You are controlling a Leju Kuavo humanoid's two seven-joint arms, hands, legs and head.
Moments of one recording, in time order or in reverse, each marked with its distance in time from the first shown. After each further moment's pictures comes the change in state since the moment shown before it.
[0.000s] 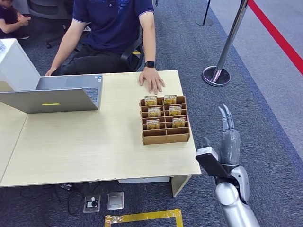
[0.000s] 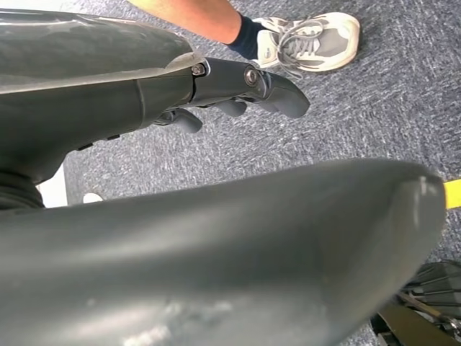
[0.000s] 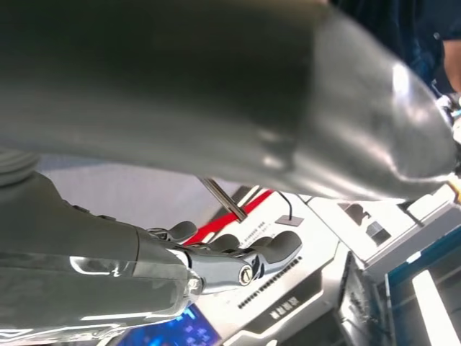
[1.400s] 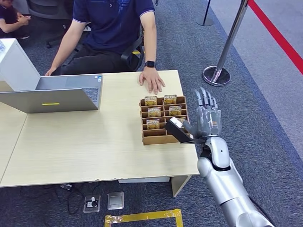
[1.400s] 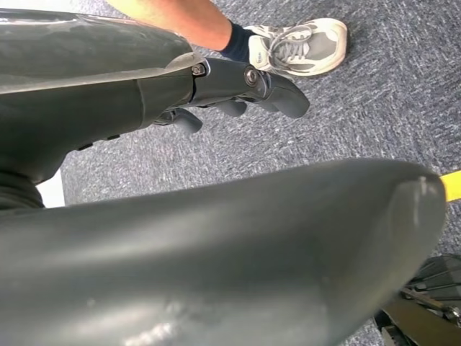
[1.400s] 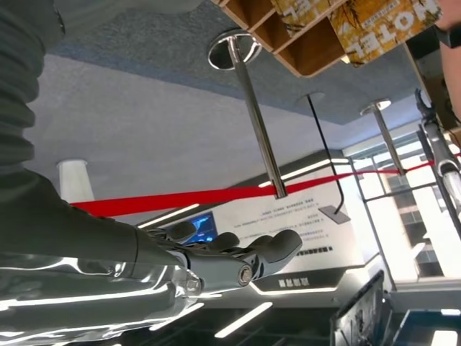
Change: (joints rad) left arm -0.003 -0.029 -0.003 0.000 -0.066 0.012 0.002; right arm -0.330 0.013 0.150 0.360 0.498 0.006 0.453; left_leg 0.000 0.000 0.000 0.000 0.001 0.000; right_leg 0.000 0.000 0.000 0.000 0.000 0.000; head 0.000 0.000
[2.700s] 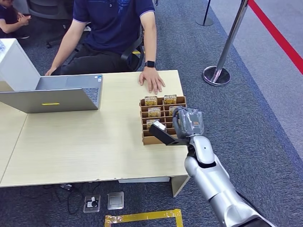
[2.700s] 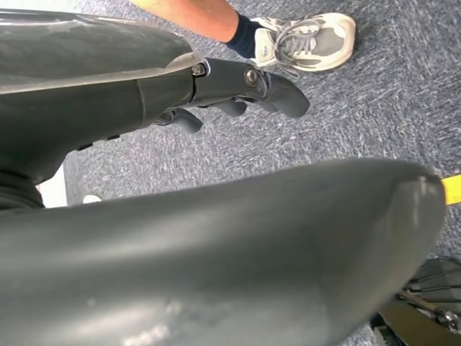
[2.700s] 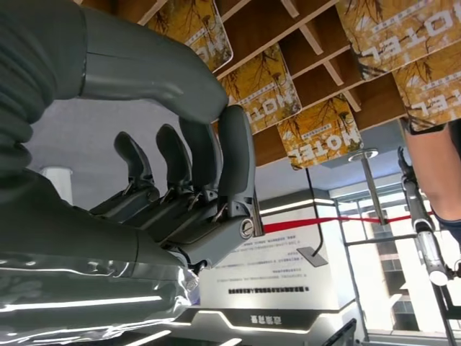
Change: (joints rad) left arm -0.002 -0.002 0.019 0.000 0.030 0.005 0.007; right arm -0.076 0.064 0.085 0.171 0.026 0.051 0.024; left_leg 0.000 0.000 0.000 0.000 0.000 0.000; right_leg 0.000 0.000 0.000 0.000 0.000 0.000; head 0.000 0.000
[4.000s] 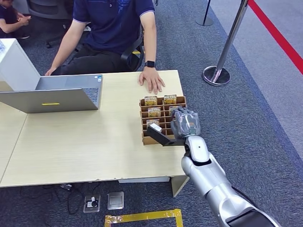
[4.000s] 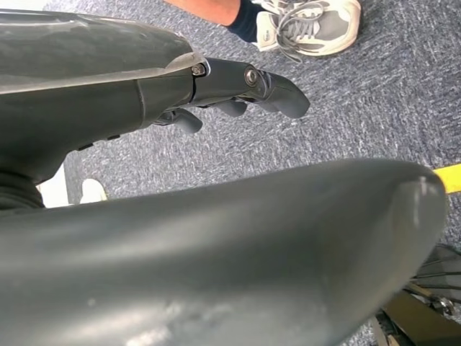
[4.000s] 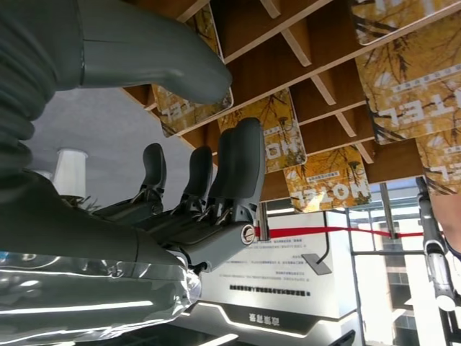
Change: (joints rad) left arm 0.002 -0.001 0.032 0.003 0.018 -0.028 -0.009; right arm -0.063 0.029 0.011 0.169 0.073 -0.033 0.035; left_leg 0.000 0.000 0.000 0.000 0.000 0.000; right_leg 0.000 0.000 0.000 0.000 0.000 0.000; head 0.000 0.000
